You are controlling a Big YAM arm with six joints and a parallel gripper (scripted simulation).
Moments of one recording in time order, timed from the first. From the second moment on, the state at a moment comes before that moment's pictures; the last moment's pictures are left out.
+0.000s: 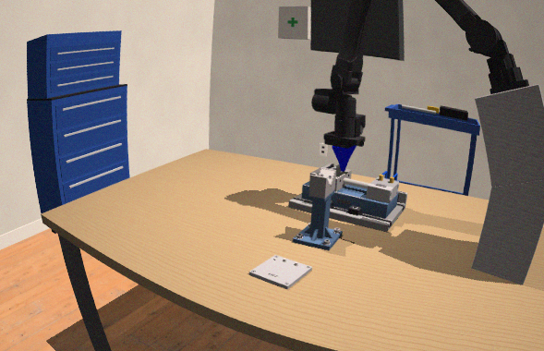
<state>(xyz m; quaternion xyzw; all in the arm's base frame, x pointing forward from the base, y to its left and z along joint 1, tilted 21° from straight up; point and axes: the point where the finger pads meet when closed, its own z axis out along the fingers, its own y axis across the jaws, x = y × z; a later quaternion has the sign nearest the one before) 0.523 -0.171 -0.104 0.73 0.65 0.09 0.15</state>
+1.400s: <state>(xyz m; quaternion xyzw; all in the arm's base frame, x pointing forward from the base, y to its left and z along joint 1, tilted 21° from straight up) 0.534 -0.175 -0.100 0.73 0.65 0.10 0.16</state>
